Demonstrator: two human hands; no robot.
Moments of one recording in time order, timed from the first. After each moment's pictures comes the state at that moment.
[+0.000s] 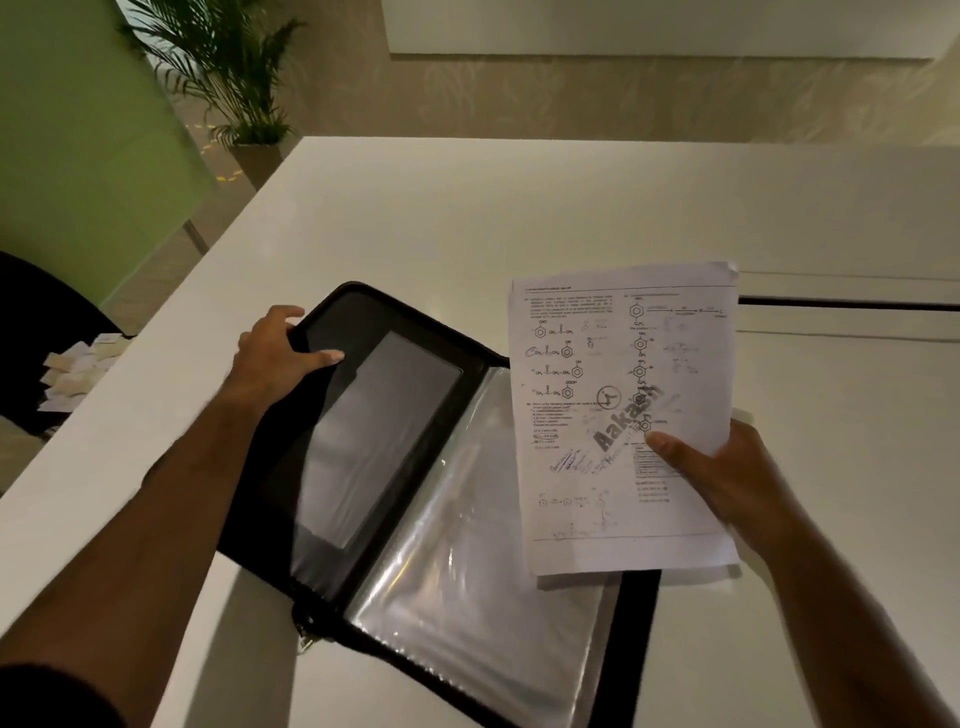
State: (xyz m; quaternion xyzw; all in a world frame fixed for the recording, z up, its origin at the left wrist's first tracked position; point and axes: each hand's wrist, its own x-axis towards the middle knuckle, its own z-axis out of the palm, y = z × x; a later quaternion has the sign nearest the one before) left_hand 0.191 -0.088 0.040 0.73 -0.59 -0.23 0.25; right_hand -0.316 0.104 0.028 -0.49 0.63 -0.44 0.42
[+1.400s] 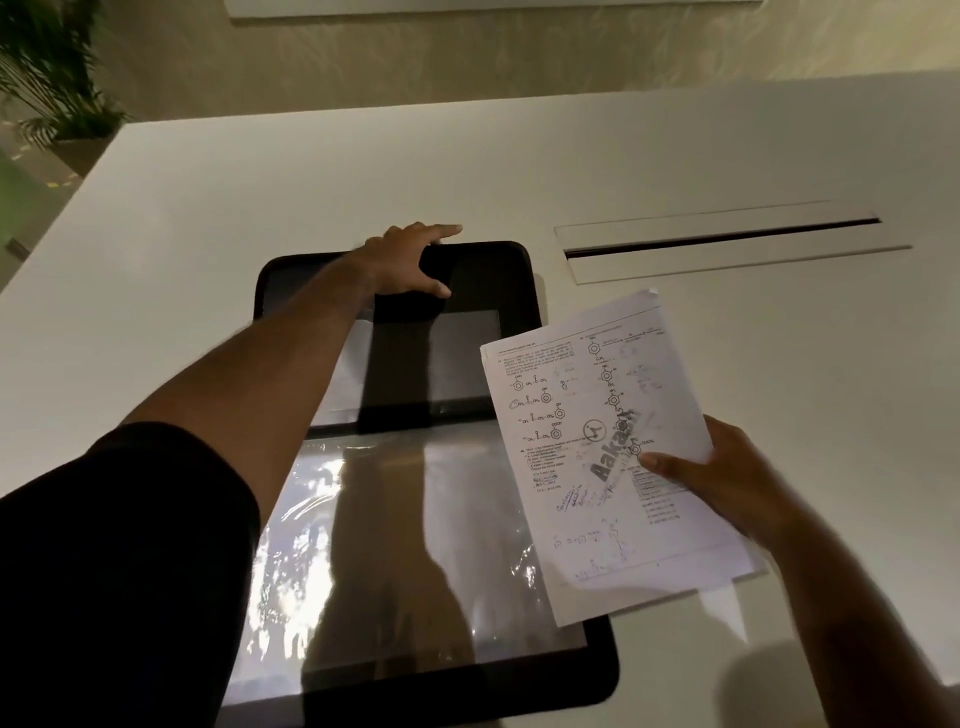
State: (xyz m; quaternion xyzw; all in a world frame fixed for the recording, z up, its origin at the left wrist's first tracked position) left_hand -0.110 -0.189 0.075 0.43 -0.88 -0.20 0.03; right_hand -0.414 0.182 0.007 -0.44 0.68 -0.40 0.42
